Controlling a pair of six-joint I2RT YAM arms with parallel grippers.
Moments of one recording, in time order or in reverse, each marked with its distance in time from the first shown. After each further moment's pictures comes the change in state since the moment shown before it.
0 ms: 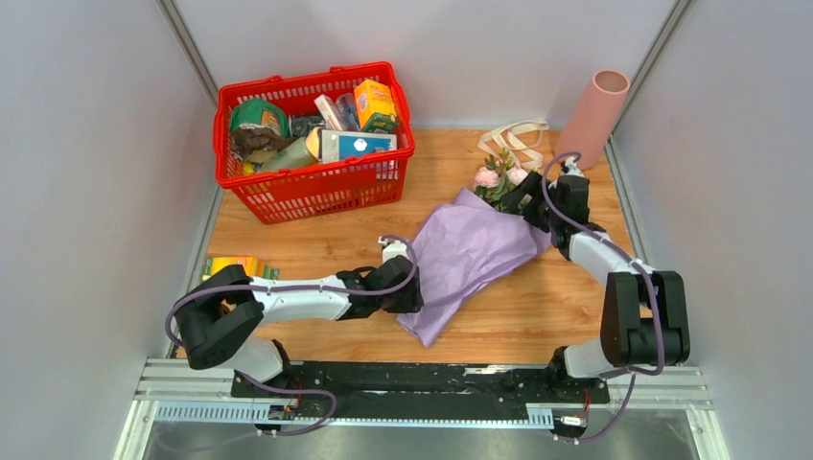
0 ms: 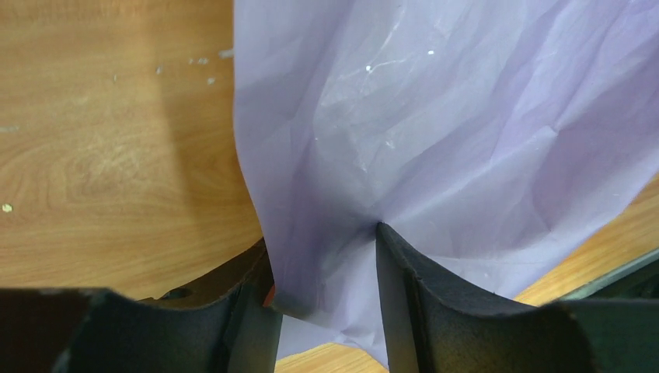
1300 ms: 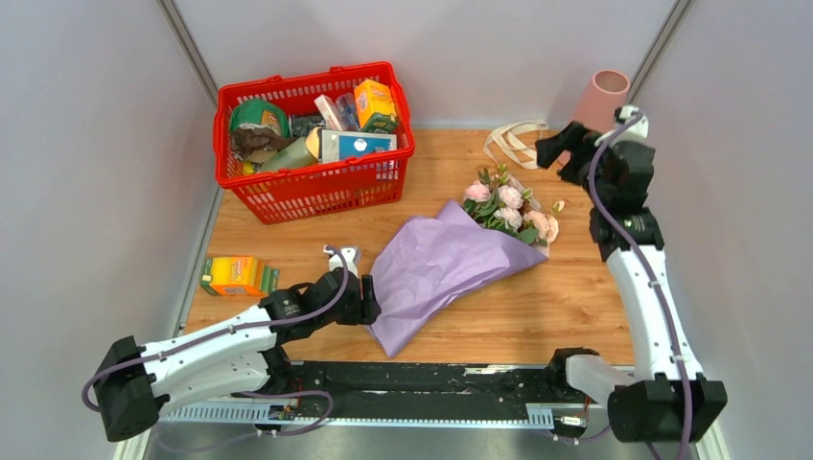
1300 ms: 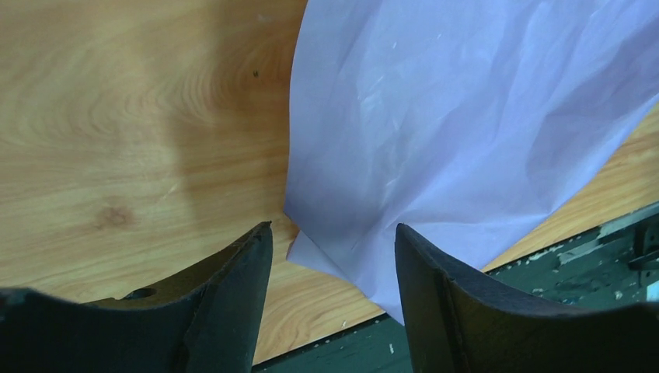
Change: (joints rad) left arm 0.078 -0.616 -0.165 -0.388 -0.042 0.090; right arm -0.038 -0.298 0.481 -0.373 0.111 -0.225
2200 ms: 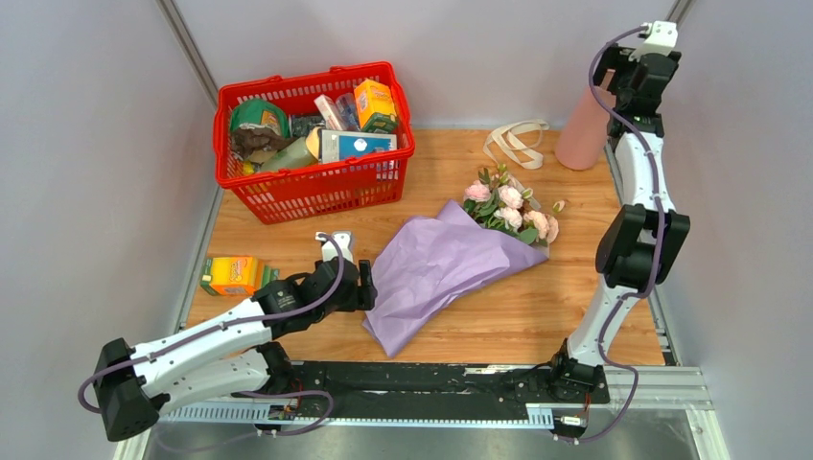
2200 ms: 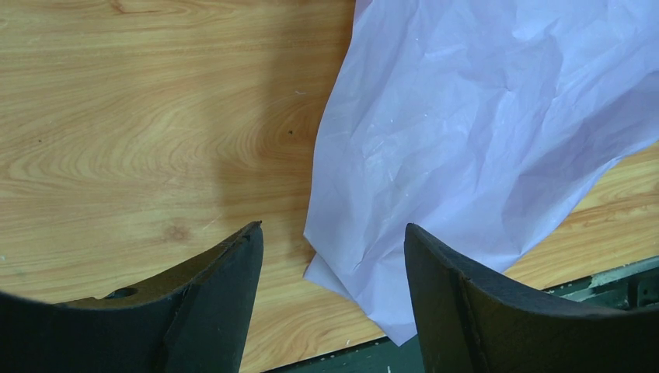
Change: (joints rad) left arm 0.000 0.021 0.121 -0.106 -0.127 0.017; right arm -0.225 0.869 0.721 0.257 0.147 -0.427
